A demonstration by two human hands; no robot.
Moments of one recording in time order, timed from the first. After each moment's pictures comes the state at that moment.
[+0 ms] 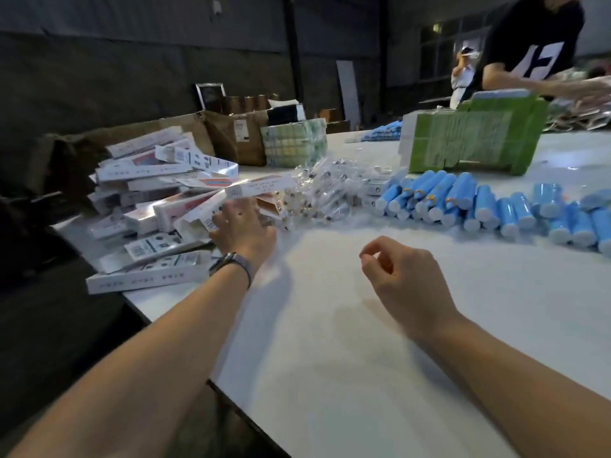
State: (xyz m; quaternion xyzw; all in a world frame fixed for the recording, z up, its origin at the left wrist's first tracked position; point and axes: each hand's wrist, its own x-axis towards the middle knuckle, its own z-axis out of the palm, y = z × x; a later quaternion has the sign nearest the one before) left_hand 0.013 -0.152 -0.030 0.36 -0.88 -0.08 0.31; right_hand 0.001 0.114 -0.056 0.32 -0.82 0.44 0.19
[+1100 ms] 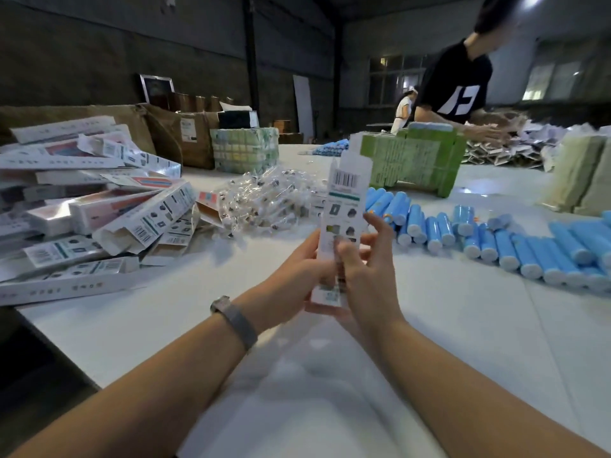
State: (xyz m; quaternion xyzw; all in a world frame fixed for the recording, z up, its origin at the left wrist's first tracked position) left_hand 0.034 0.018 -0.027 -0.10 -0.67 -0.73 0.03; right_hand 0.001 0.118 -0.043 0.18 -0.60 0.77 0.08
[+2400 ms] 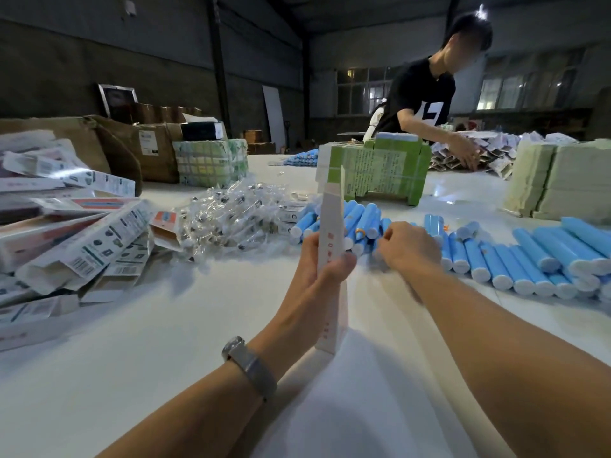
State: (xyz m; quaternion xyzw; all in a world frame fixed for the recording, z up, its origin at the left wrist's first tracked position) left_hand 0.003 0.059 -0.032 -0.14 -0.69 -0.70 0.16; right_hand -0.177 0.196 -0.031 0.01 -0.95 0.22 0.20
